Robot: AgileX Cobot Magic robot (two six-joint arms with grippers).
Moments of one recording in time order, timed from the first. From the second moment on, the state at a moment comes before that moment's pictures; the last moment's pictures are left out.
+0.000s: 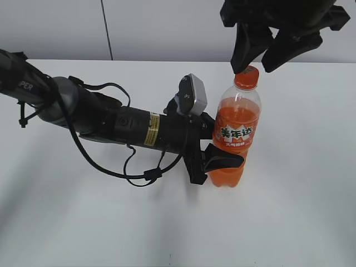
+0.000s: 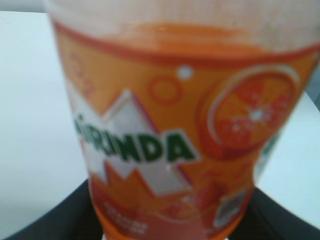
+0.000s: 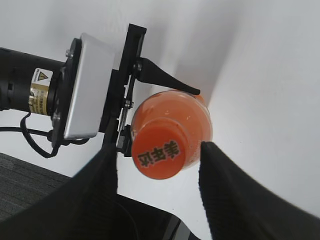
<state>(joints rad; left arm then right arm) -0.56 2.24 -1.23 1.32 -0.92 -0.69 0.53 1.65 -1.56 0.13 1.22 0.18</state>
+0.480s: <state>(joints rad) -0.56 2.24 -1.23 1.32 -0.92 -0.69 0.53 1.69 -1.55 0.13 1.22 0.18</state>
